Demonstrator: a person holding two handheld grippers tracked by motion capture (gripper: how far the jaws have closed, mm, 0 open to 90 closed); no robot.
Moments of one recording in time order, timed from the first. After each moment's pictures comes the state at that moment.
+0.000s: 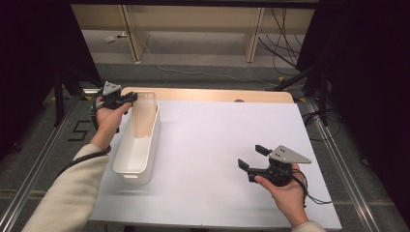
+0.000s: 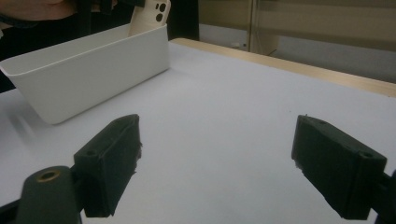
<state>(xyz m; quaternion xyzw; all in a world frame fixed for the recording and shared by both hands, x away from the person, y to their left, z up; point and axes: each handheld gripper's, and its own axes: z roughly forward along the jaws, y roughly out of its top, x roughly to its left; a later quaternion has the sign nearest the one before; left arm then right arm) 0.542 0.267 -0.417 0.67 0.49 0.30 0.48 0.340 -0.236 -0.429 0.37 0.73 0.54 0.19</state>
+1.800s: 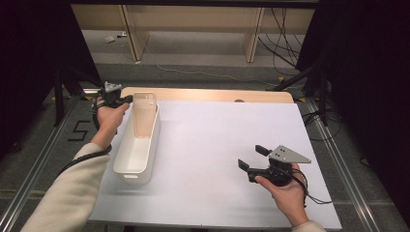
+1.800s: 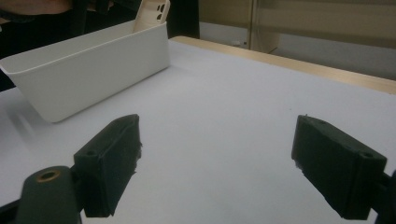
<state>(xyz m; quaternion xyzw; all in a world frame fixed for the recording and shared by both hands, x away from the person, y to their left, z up) 0.543 0.265 -0.415 0.67 0.54 0.30 0.42 0.342 -0.237 -0.431 0.36 0.74 0.54 0.20</state>
